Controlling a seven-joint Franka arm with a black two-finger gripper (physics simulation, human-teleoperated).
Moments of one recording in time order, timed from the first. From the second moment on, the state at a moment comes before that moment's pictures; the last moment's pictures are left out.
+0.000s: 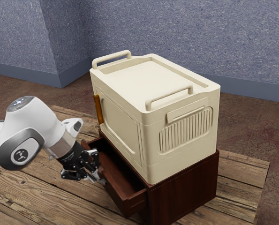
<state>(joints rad) -0.68 -0.53 0.48 -2.81 0.05 2.63 -1.14</state>
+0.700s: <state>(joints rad) -0.61 -0.63 0.47 -2.87 0.07 2.58 -1.14</state>
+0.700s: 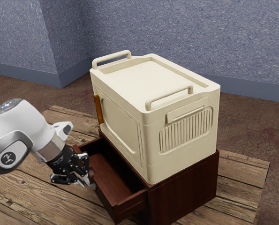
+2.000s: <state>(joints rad) -0.51 -0.81 0.47 -2.98 0.13 2.50 -1.14</state>
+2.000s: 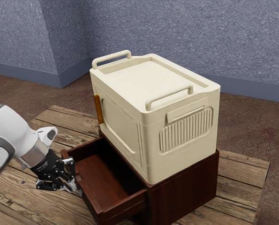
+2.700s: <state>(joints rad) -0.46 -0.92 0.48 -2.99 0.15 2.38 -1.14</state>
